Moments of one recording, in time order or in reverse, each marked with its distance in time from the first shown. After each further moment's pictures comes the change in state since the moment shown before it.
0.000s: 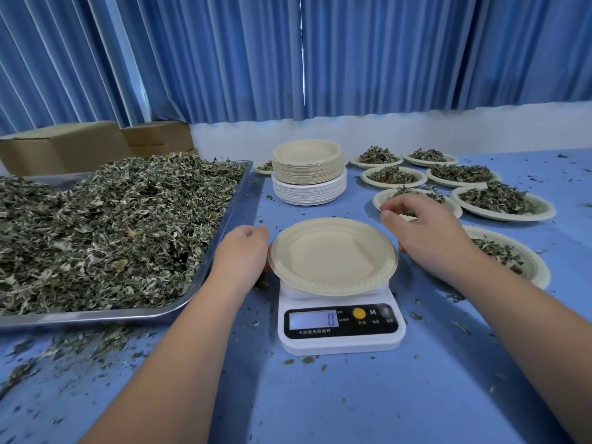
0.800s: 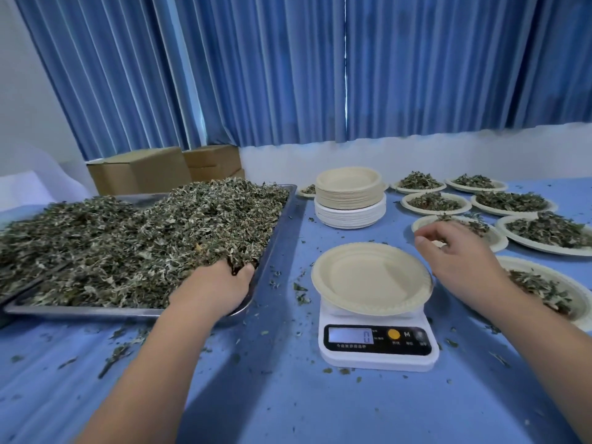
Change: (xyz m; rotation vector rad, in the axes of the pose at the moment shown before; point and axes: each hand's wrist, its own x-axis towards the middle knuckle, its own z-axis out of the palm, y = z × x) left_hand -0.024 -0.001 -0.100 0.970 0.029 -0.163; right_hand 0.004 0.003 0.001 -0.053 0.005 -0.053
